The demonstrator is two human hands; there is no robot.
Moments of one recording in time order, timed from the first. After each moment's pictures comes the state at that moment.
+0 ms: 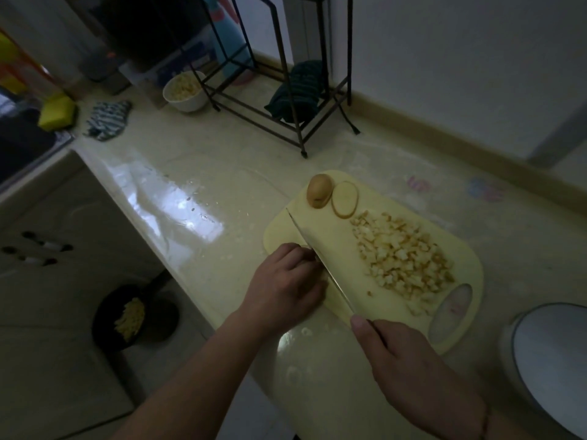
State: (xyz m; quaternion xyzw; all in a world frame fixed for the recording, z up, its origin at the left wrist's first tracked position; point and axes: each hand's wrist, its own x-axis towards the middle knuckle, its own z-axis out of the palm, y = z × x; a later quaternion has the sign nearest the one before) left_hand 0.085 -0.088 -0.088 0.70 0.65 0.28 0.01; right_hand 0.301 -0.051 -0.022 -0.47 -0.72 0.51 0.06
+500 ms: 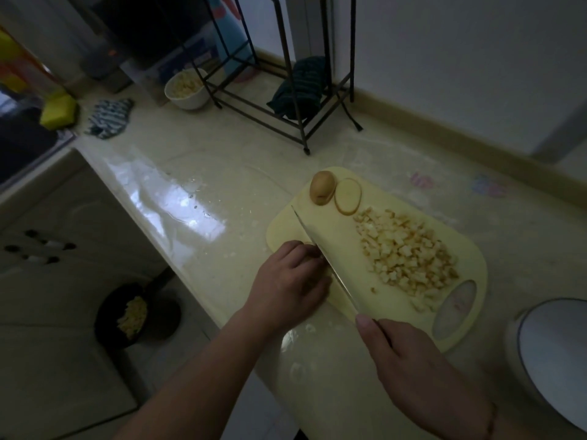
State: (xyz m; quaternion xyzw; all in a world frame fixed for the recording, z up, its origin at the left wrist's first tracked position) left_hand 0.086 -0.091 -0.090 0.70 0.66 0.29 0.01; right_hand 0.301 -0.056 -0.022 -0.48 -0.71 0.51 0.06
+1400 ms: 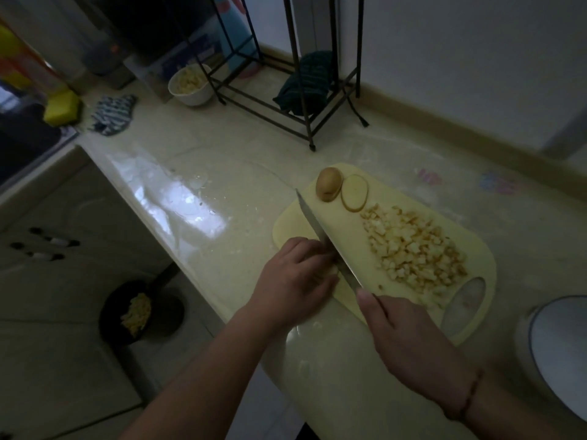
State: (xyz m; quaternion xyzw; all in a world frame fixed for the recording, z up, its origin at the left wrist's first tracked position) left_hand 0.082 -0.092 -0.088 0.69 0.66 0.29 0.04; right_hand 0.281 -0.043 -0.023 -0.46 -0.74 0.48 0.07
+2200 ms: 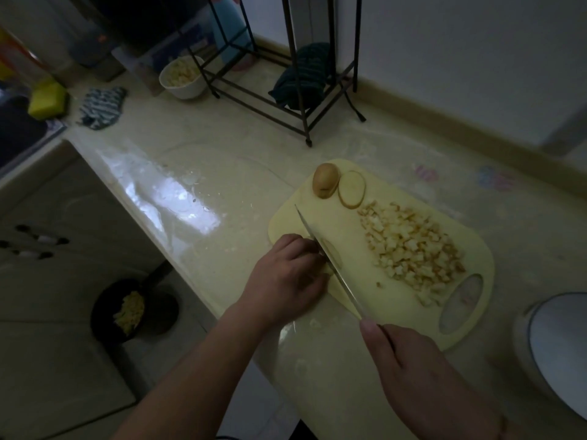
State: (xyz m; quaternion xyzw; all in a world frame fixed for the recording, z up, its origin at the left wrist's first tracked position) left_hand 0.073 -0.094 -0.090 0.70 0.66 0.28 0.05; right_hand 0.299 -0.069 -0.021 -0.49 -0.73 0.48 0.04
